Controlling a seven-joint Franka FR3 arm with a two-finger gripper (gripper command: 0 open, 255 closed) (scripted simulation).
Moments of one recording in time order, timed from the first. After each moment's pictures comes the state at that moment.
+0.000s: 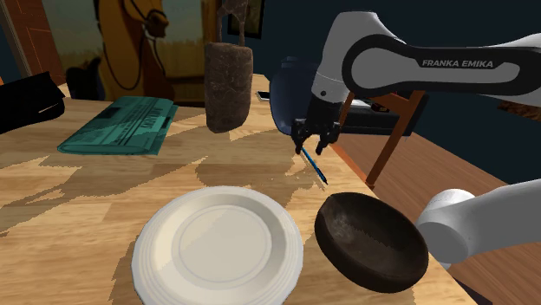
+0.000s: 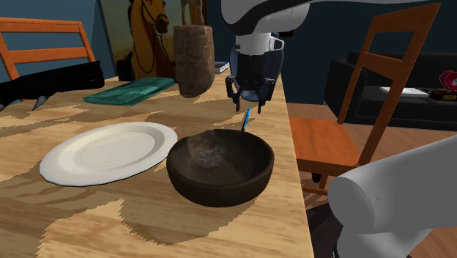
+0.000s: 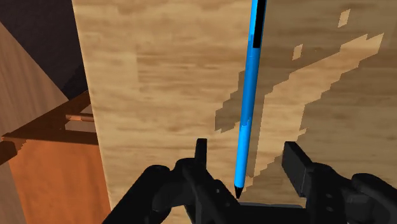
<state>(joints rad) -0.07 -0.67 0.33 -2.38 0.16 1.82 0.74</state>
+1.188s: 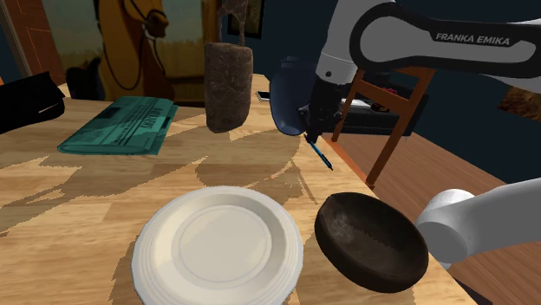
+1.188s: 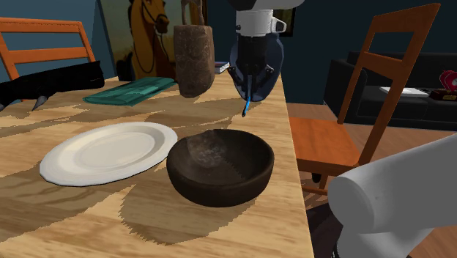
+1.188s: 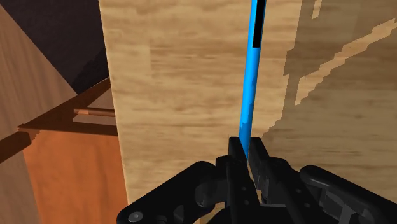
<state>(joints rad) -0.07 -0.66 0.32 -2.26 0.15 1.71 0.74</state>
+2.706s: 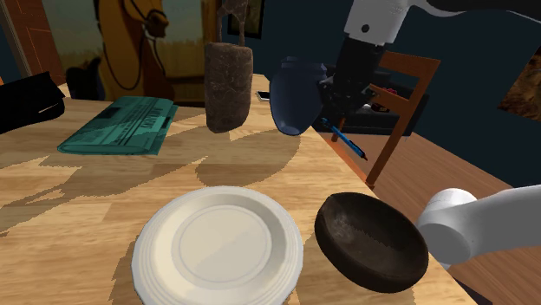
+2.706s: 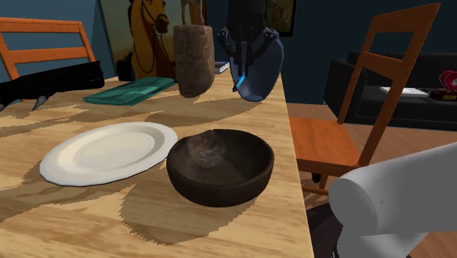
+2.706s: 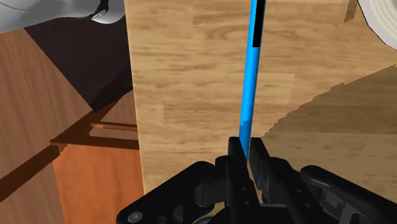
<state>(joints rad) -0.03 -0.75 0.37 -2.06 0.20 1.43 0.85</state>
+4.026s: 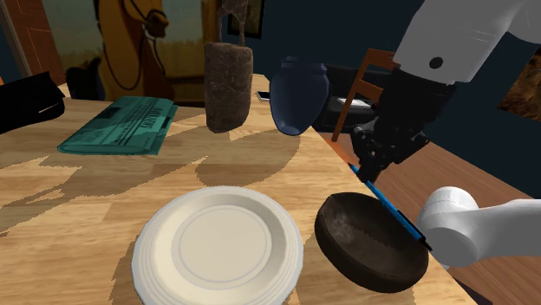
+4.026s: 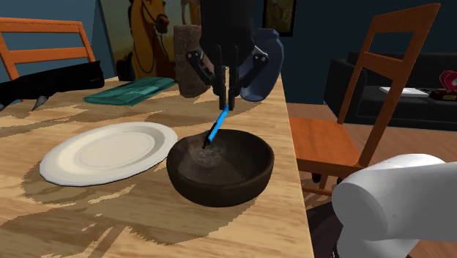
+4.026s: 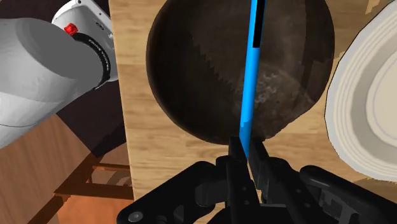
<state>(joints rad) 0.07 -0.97 0.54 -2.15 0.38 1.35 1.08</state>
